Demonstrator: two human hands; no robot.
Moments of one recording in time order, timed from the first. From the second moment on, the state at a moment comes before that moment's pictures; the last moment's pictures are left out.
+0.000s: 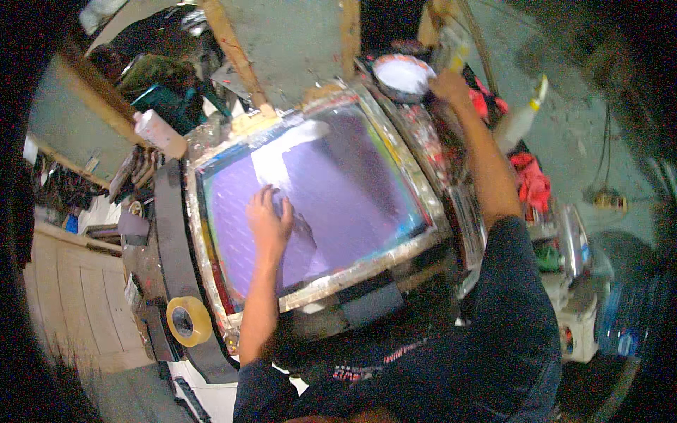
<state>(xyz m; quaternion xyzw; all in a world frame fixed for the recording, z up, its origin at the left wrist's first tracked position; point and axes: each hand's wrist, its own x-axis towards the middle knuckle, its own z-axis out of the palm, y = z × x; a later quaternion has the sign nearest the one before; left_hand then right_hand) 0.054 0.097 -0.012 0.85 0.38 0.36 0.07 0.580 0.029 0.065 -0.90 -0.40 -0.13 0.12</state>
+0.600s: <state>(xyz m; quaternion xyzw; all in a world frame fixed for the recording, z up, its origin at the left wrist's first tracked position) 0.037 0.103 -0.009 0.84 0.39 0.38 0.06 0.354 -0.249 0.042 -0.96 -0.23 0.12 0.13</state>
